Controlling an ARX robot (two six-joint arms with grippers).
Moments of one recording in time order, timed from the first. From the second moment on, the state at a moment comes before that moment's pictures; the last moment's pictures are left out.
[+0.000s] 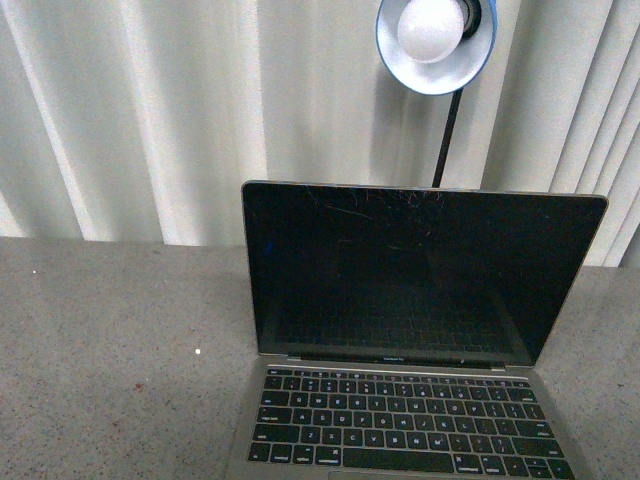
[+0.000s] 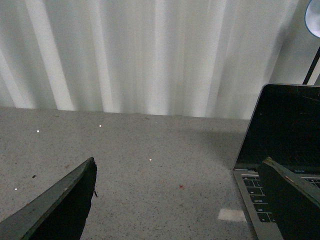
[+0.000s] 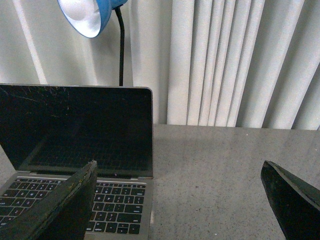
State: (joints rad) left arm 0.00 0.00 0.03 0.00 0.00 0.00; right arm 0.00 0.00 0.01 0.00 0.00 -0.01
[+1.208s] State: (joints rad) left arm 0.00 0.00 0.03 0.00 0.00 0.00; right arm 0.00 0.00 0.01 0.00 0.00 -0.01
